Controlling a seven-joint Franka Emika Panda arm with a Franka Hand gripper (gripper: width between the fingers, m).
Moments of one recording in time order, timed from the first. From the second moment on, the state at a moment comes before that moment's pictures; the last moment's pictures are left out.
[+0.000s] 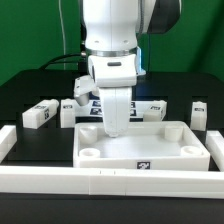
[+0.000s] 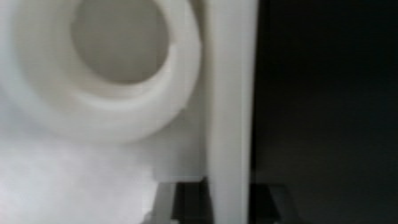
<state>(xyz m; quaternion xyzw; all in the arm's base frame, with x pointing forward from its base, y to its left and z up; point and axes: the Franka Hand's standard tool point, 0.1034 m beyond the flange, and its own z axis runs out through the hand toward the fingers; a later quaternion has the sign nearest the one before) 0.484 -0.035 0.008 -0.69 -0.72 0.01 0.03</state>
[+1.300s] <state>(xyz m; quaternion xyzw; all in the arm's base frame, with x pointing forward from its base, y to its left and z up) 0.511 -0.003 0.007 -0.73 -0.68 0.00 0.02</state>
